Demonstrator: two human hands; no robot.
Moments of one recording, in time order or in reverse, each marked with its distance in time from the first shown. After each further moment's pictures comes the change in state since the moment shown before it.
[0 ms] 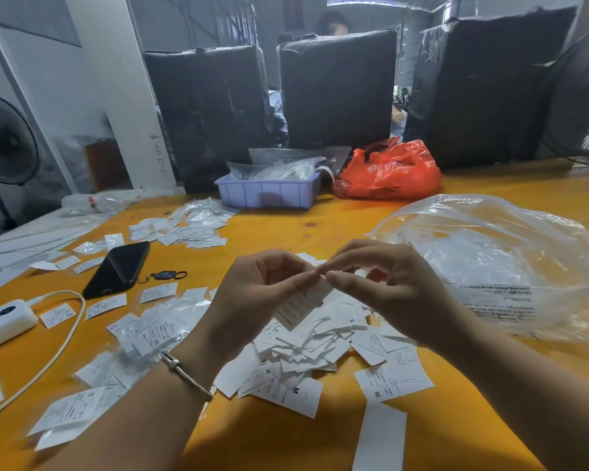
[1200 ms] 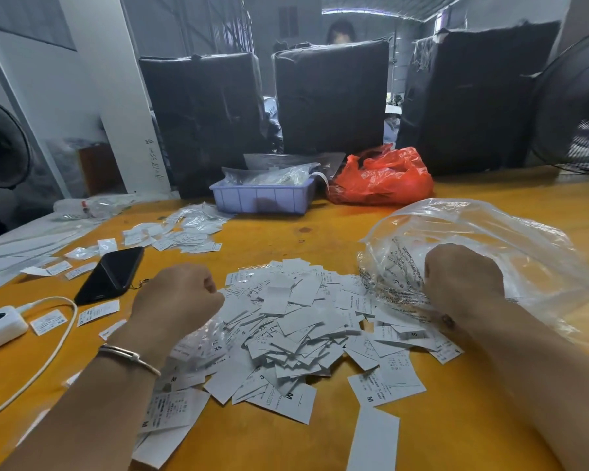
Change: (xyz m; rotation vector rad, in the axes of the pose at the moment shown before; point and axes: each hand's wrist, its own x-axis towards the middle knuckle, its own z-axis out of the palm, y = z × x) left_hand 0.013 -0.022 -0.078 1.263 0.210 -0.387; right_hand 0.002 0.054 -0.053 -1.192 0.050 0.676
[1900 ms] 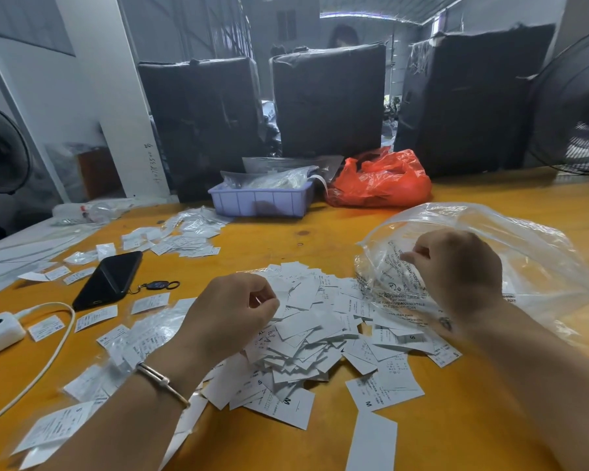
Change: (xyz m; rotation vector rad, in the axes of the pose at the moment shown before) left_hand -0.027 0.046 0.015 -0.398 -0.010 0.286; right_hand 0.005 0.001 0.003 0.357 0.449 -0.151
